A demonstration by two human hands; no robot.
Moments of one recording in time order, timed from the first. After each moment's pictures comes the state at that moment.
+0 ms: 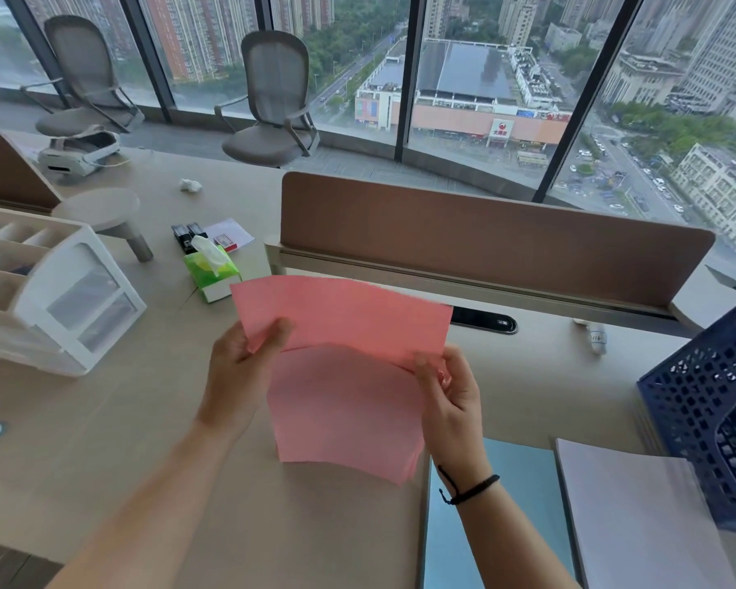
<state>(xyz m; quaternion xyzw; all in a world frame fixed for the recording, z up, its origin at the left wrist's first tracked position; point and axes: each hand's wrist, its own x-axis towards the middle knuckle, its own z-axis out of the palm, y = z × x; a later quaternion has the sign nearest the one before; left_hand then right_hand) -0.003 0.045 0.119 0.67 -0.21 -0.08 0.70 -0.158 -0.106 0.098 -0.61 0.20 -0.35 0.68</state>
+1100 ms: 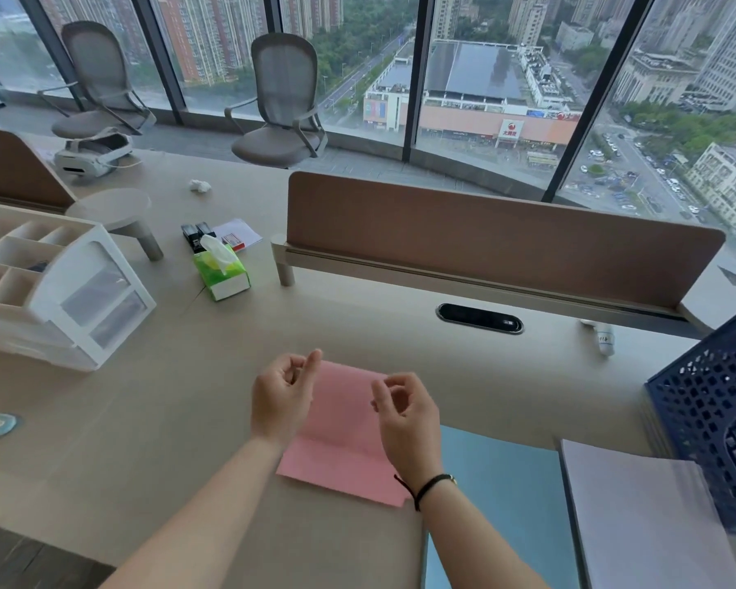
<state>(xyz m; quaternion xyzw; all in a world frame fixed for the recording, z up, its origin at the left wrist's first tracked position) -0.013 0.032 0.044 0.80 -0.13 -0.07 0.58 -0.140 -0.088 0.038 -0.72 0.34 -0.24 0.56</state>
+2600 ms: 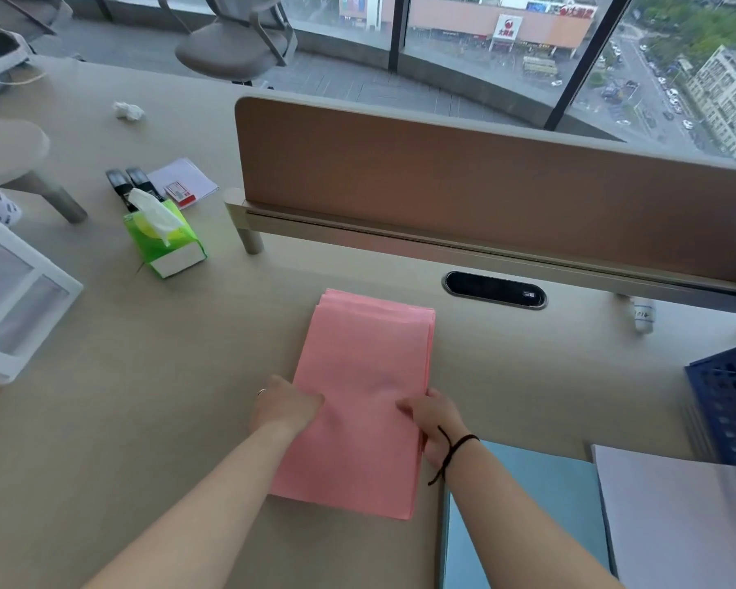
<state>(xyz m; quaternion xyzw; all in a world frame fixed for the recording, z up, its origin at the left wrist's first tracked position) 0.076 -0.032 -0.078 0.92 0.02 -0.34 0.20 -0.069 -0.186 -0.071 -0.40 0.58 -0.02 0.71</state>
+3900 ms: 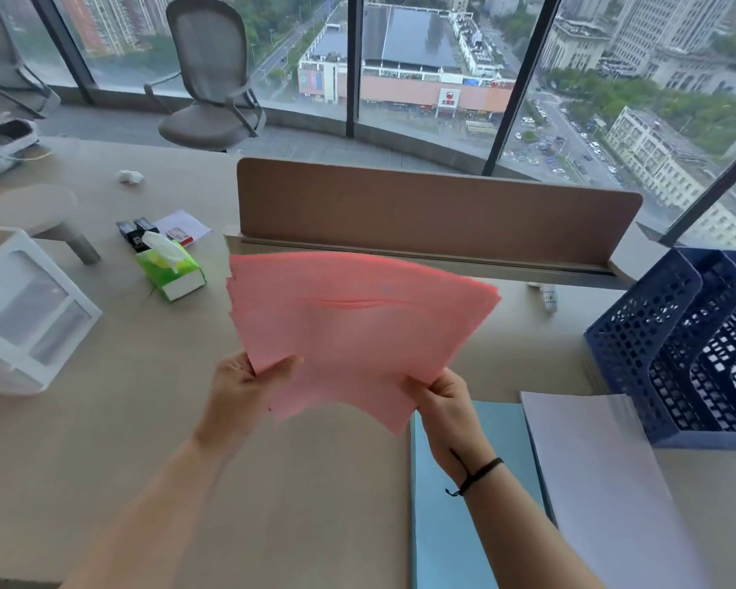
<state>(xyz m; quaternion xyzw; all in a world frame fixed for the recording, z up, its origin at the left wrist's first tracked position) -0.015 0.054 0.089 0.65 -0.21 -0.22 0.70 -0.189 -0.106 0.082 -0.54 0.29 -0.25 0.75</state>
